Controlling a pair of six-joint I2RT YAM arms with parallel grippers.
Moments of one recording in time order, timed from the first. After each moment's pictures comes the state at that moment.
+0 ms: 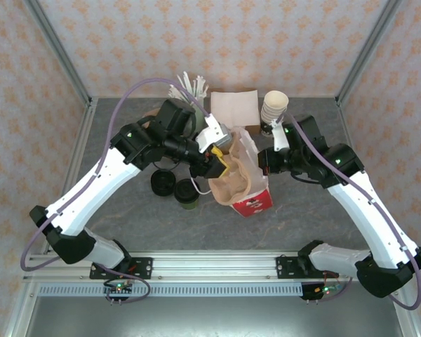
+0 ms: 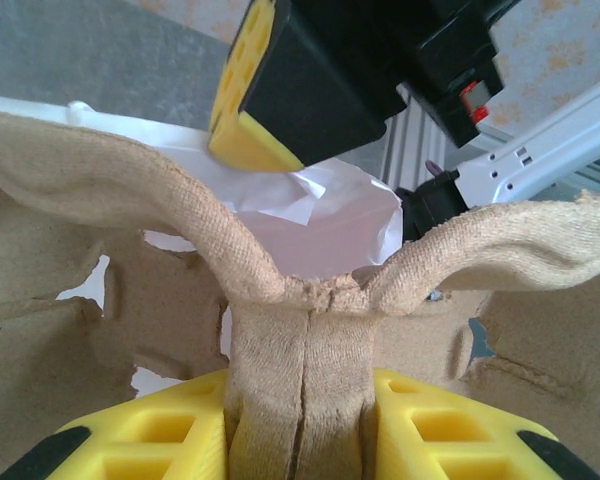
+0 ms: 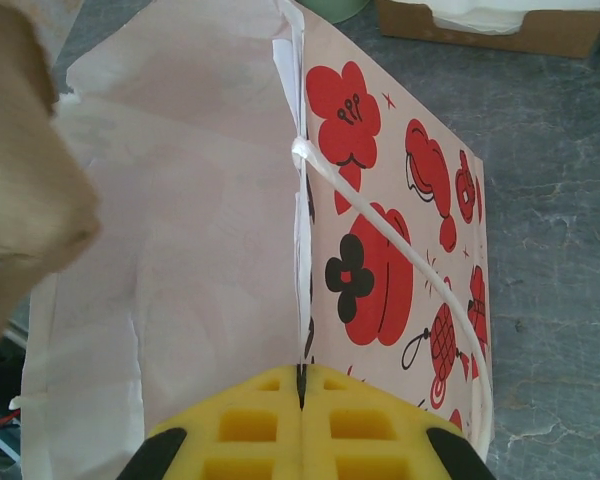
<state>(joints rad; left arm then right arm) -0.71 1.47 1.75 -1.05 0.60 0.14 0.55 1.14 1.46 -1.14 -0.16 0.32</state>
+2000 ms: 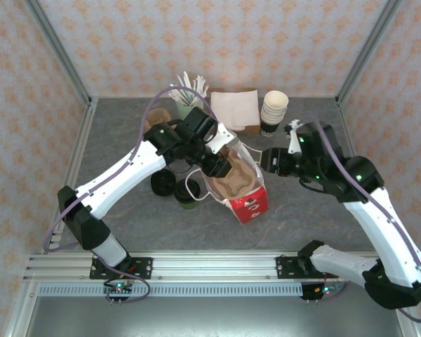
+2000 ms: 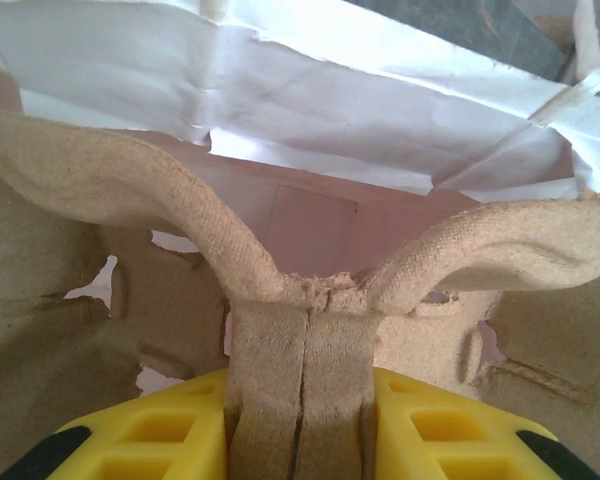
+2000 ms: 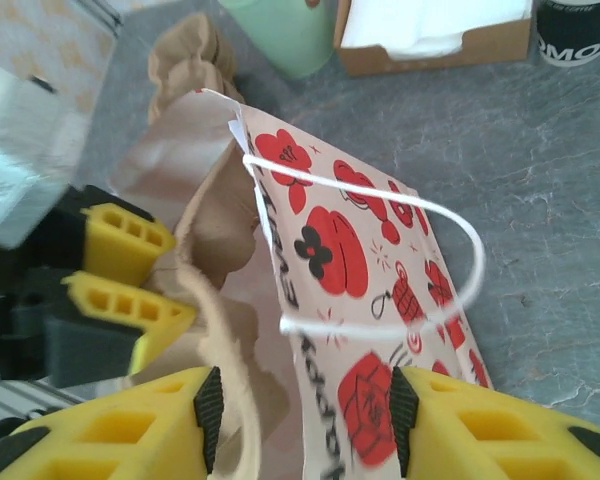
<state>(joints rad) -0.72 1.62 1.69 -1.04 0.36 -0.07 0.59 1.01 1.48 -1.18 -0.05 0.58</state>
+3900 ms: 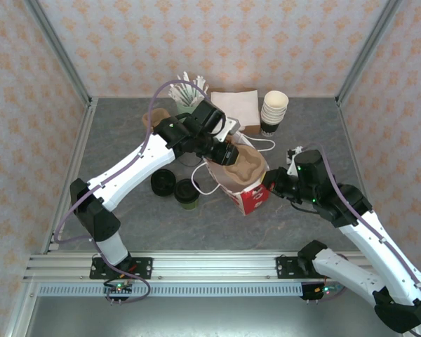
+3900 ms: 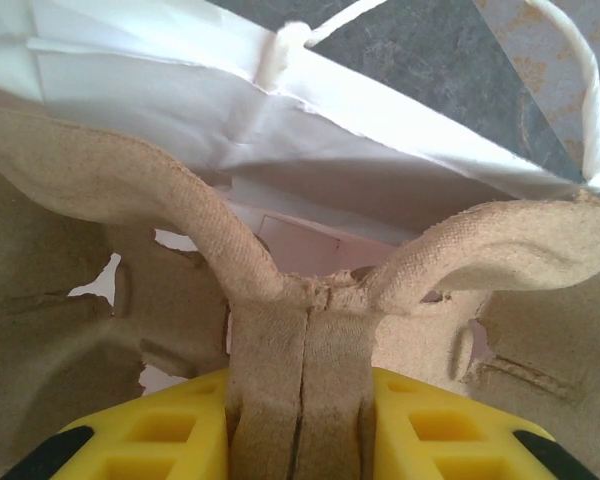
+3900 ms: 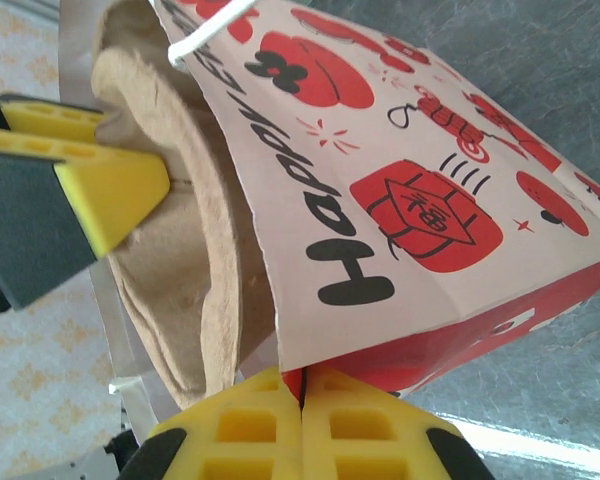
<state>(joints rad) -0.72 1.71 1.79 -0.99 0.28 -0.31 0.59 0.80 1.03 -0.91 -0.19 0.92</state>
